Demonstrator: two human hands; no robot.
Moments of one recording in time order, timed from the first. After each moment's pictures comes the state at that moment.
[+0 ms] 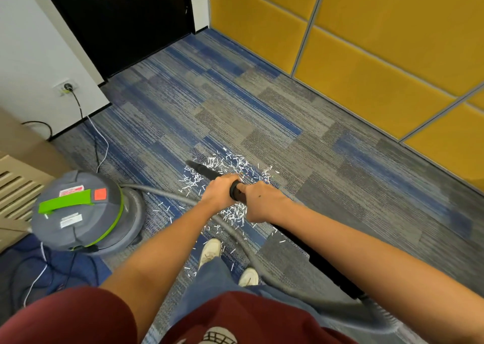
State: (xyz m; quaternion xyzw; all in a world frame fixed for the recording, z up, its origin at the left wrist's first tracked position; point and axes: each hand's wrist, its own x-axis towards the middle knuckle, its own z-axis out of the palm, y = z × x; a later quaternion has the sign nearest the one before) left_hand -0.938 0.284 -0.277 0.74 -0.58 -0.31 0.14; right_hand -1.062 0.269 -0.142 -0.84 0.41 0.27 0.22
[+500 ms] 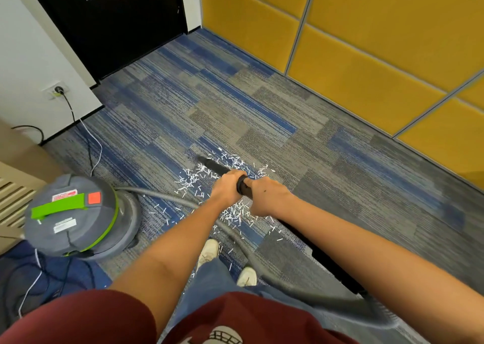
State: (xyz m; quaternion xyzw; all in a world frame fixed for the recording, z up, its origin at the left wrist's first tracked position) left_hand -0.963 0.263 -0.277 0.74 -0.57 -0.32 0.17; right_hand -1.077 0.257 -0.142 -0.83 0.45 0.25 0.22
